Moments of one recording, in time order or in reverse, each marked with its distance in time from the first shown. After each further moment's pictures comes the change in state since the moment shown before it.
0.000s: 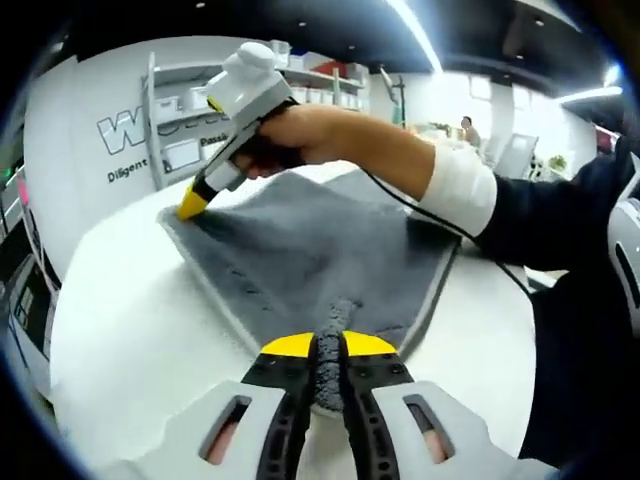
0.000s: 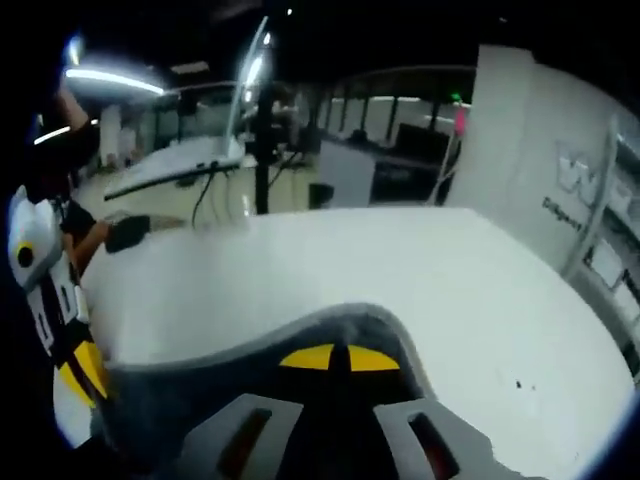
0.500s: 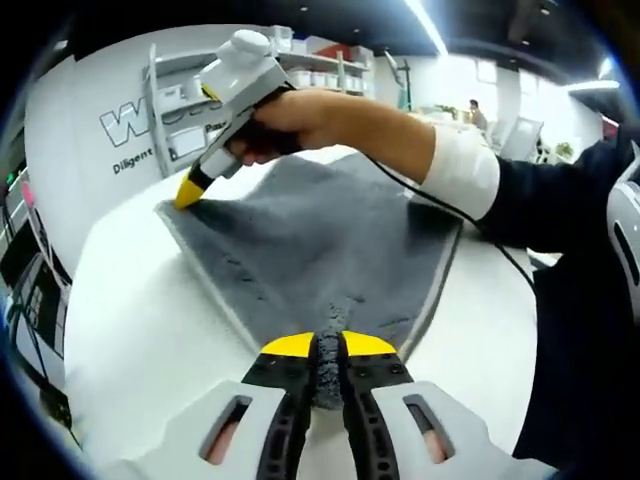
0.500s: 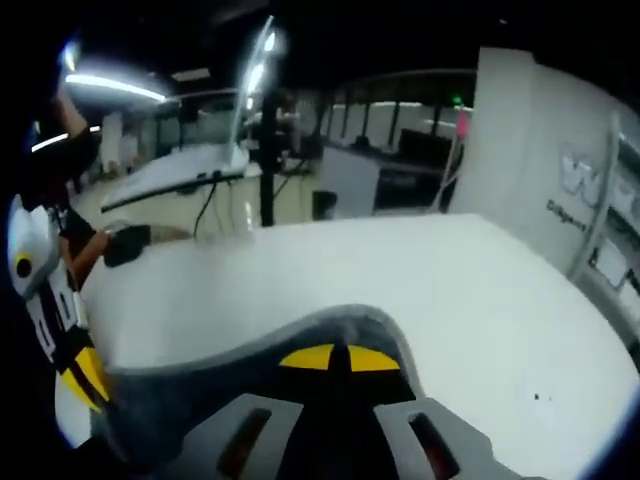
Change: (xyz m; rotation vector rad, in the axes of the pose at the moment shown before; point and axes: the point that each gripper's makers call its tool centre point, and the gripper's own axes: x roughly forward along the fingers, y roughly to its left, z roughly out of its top) left arm -0.021 0.013 -0.024 0.009 0.073 0.029; right arm 0.024 0.016 0.015 0.015 -0.027 0.020
